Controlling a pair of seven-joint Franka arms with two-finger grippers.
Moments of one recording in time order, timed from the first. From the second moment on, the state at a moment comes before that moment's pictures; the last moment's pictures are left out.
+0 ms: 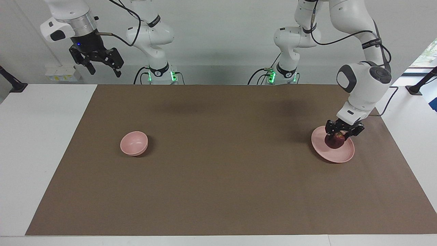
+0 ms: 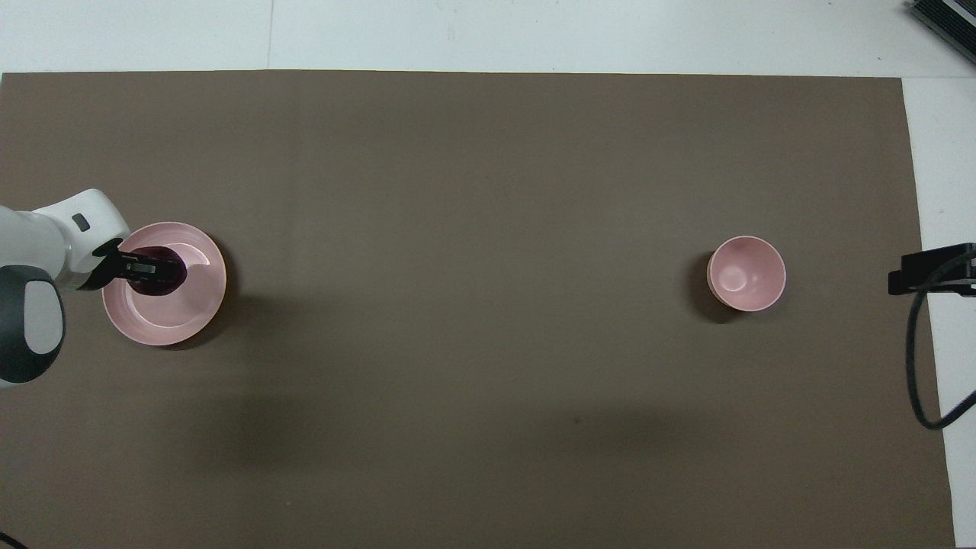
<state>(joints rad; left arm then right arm) -0.09 0.07 0.15 -2.09 -0.05 2.26 0.29 0.15 -0.11 -0.18 -1.57 -0.02 1.46 0.13</state>
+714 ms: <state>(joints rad) -0.14 0.04 0.08 -1.99 -0.58 2.04 0.31 0.17 -0.11 -0.16 -1.63 0.04 1.53 0.05</state>
